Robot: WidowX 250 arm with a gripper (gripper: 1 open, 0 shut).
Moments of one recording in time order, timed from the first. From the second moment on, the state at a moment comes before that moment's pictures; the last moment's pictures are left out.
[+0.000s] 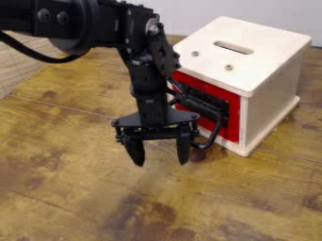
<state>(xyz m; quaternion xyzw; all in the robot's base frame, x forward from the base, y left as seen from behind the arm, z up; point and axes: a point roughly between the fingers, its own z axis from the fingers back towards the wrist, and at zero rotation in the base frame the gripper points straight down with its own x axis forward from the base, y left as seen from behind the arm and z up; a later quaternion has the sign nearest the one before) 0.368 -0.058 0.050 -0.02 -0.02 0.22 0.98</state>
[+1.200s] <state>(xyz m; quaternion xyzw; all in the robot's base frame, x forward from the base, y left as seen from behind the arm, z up) 0.372 -0.045 0.040 -0.02 -0.01 0.16 0.99</state>
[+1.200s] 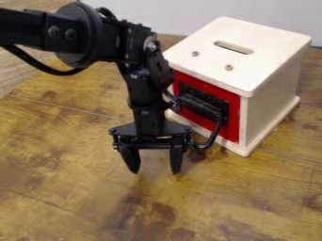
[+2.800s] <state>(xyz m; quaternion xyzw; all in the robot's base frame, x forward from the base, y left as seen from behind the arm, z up) 0.366 -0.015 0.059 -0.02 -0.04 0.25 0.97</state>
